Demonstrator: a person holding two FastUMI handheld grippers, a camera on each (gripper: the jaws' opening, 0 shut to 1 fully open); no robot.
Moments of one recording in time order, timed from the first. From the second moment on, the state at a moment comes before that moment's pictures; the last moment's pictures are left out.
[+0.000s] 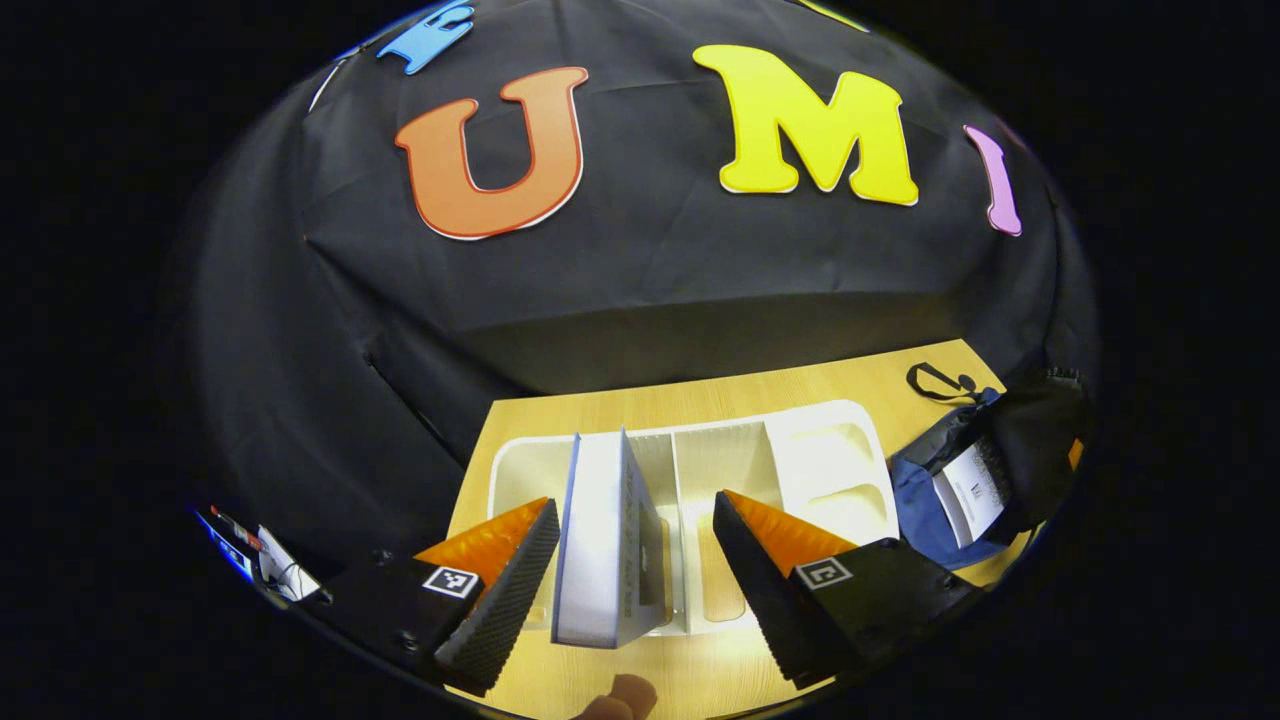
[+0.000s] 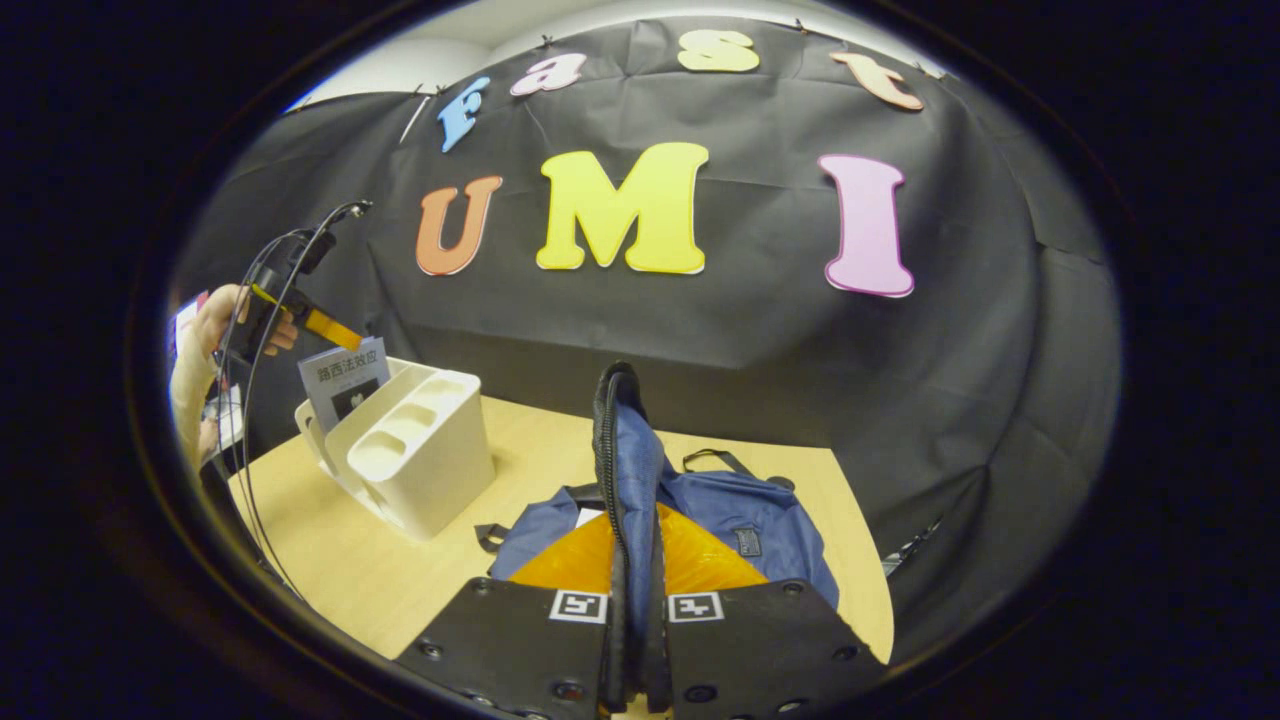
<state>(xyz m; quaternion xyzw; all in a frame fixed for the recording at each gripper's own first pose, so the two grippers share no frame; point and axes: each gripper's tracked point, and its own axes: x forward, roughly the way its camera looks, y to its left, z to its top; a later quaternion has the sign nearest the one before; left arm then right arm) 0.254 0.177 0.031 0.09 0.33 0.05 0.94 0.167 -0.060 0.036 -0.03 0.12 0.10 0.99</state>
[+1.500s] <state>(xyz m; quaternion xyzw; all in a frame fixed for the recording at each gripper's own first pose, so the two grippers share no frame) 0.200 0.176 -0.001 0.06 0.47 0.08 0.88 0.188 -0.044 0.018 -0.02 0.14 0.14 0.98</state>
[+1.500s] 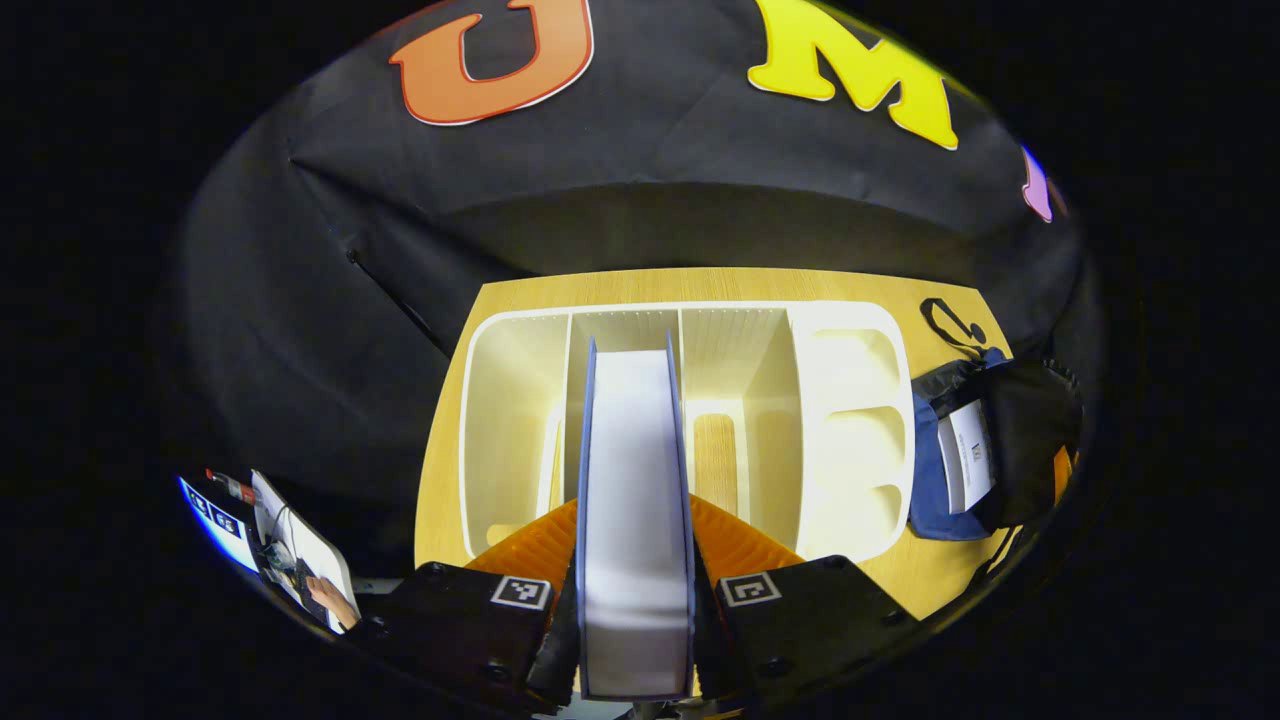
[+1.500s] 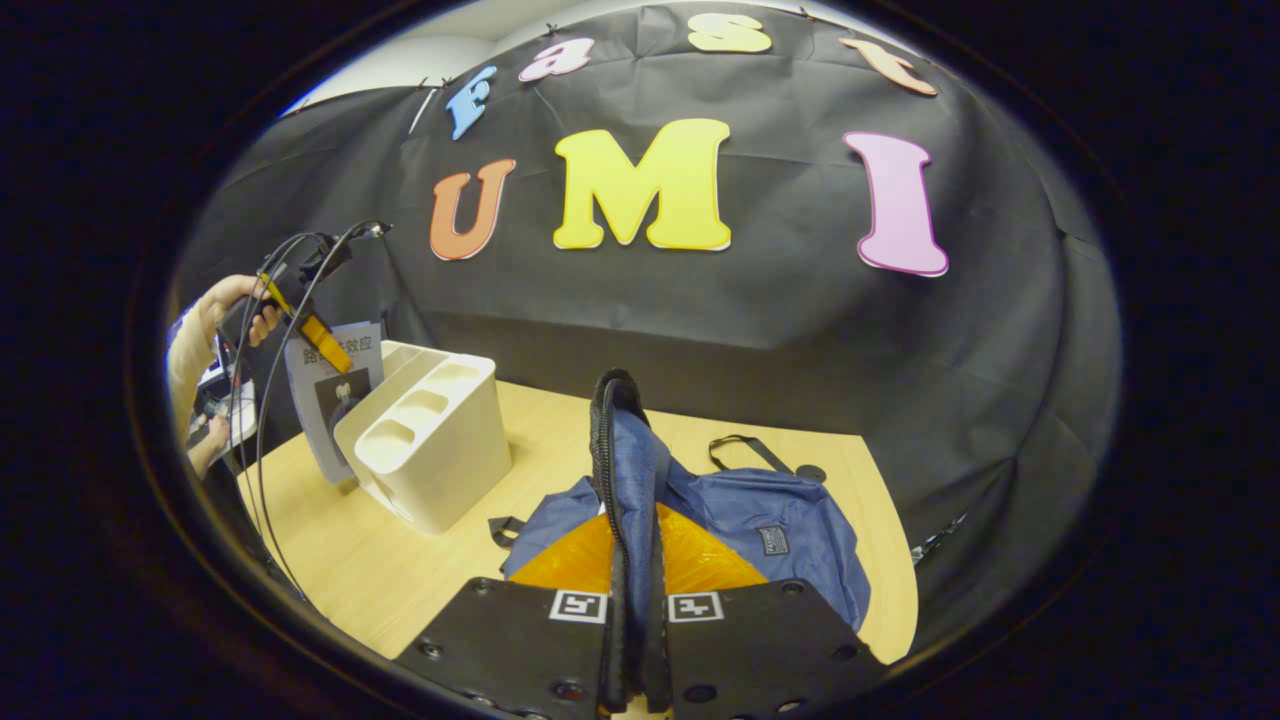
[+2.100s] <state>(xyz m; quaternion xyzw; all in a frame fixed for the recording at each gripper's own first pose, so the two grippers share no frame) 0.136 0.111 0.112 0.13 0.38 0.10 0.91 0.194 -0.041 0.018 0.02 0.13 0.17 0.98</state>
